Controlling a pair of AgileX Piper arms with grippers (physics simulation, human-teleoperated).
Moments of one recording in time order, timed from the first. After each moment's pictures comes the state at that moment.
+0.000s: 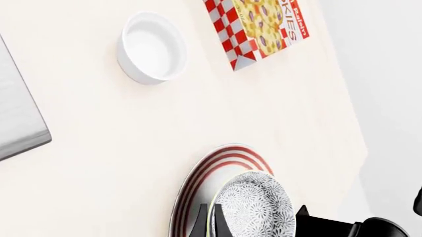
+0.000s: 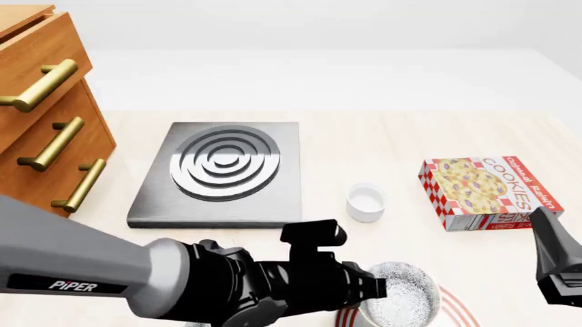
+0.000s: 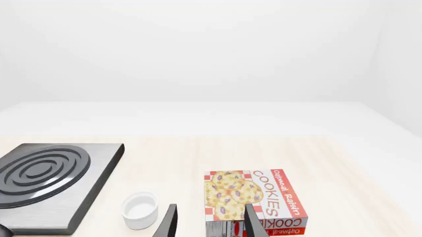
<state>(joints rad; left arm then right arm) -1.12 1.84 -0.79 -0.33 -0.88 0.00 0.01 0.00 -0.01 0.00</state>
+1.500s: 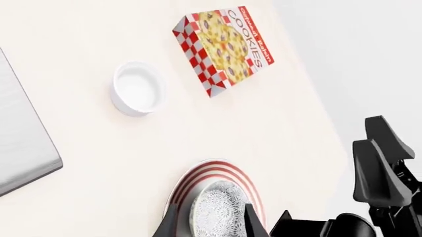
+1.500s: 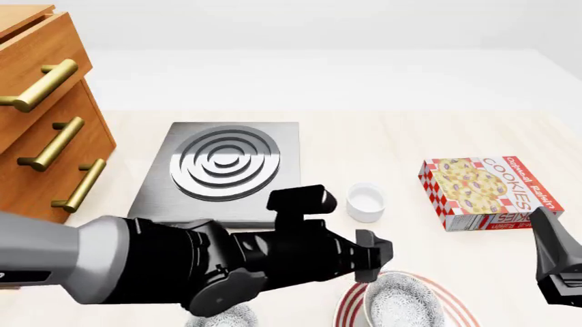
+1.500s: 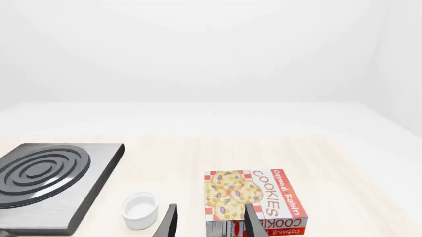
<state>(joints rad) -1.08 1.67 -0.78 -0.27 -0.78 0.00 0.01 0.00 -0.01 0.00</state>
